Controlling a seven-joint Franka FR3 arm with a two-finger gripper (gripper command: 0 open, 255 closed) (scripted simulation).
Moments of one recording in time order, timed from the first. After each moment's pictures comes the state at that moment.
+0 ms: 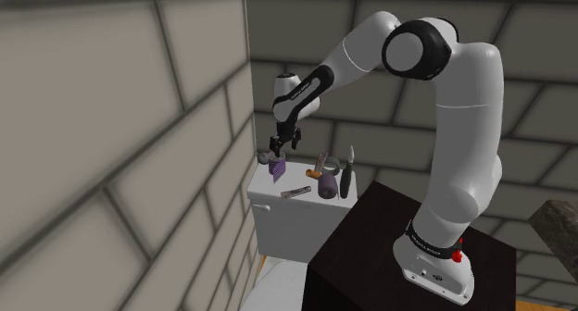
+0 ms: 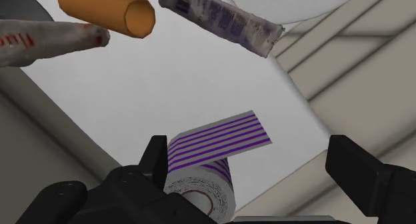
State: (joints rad) arm -0.12 0.38 0.05 -2.04 -0.03 2.40 0.13
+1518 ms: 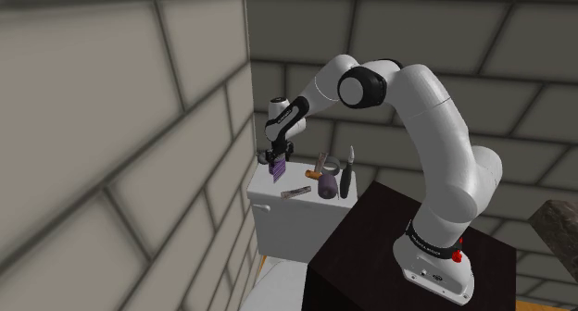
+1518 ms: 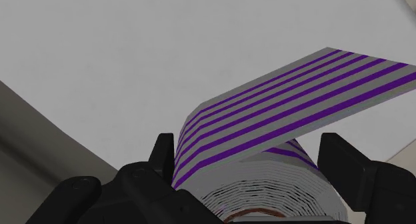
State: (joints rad) arm -0.13 0.82 0.00 -1.66 -0.03 2.47 0.19
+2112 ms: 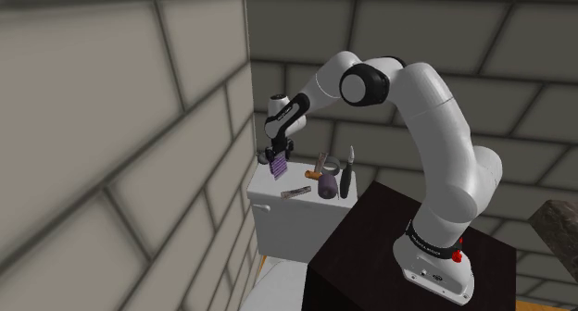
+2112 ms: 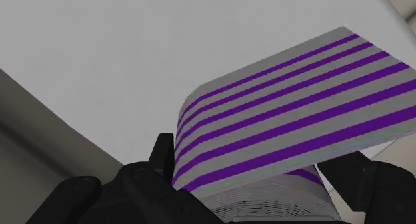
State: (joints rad) arm -0.13 0.79 0.00 -1.67 -0.03 2.45 0.19
